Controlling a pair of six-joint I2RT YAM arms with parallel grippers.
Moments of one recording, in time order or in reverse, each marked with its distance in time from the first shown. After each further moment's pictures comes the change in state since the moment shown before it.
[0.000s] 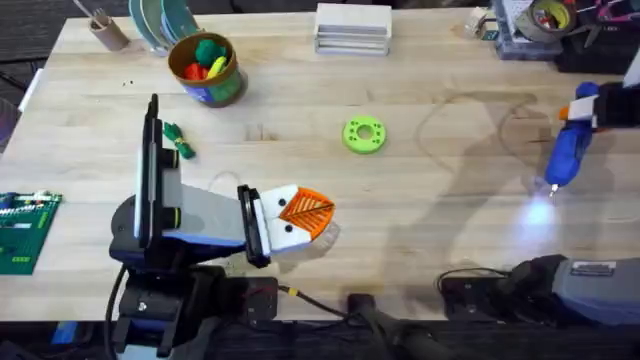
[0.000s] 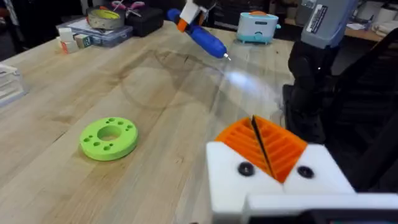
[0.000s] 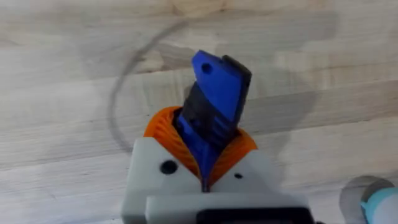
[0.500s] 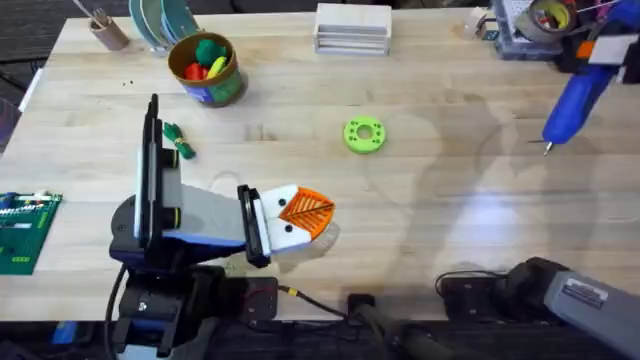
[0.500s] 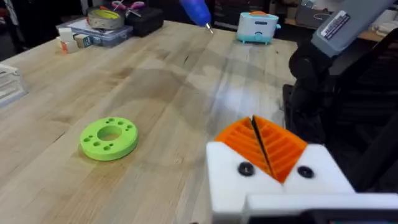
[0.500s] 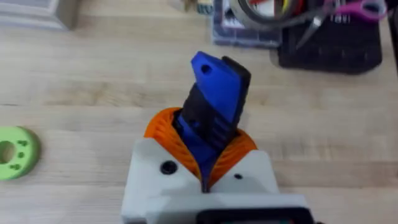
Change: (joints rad) left arm 0.000 0.000 0.000 0.000 0.000 0.000; right arm 0.125 -0.344 0.000 0.030 -0.164 0.110
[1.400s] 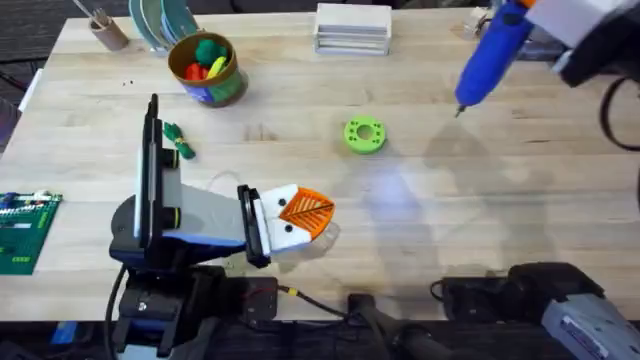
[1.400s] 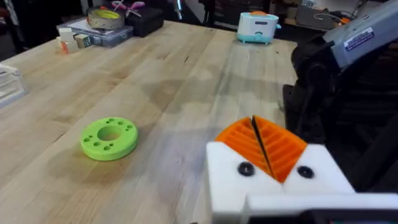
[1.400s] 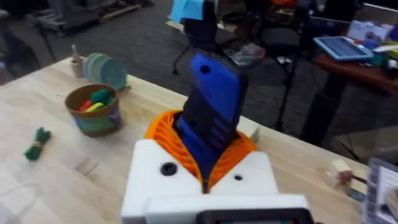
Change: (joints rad) left arm 0.000 0.000 0.000 0.000 0.000 0.000; right arm 0.516 -0.500 -0.319 0.562 -0.151 0.287
